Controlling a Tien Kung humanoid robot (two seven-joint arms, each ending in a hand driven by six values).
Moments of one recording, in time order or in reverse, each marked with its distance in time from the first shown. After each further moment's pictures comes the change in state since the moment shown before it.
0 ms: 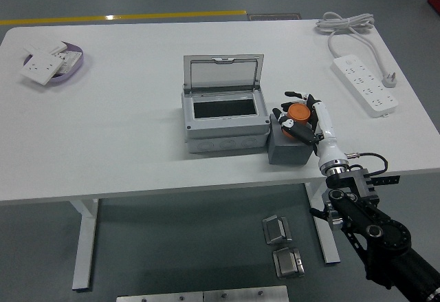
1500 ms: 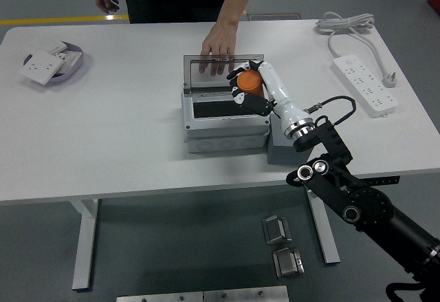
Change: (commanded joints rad) left arm 0.024 0.008 -0.048 0.000 0.028 0.009 0.018; right arm 0.251 0.004 -0.207 0.169 -0.454 0.075 -0.376
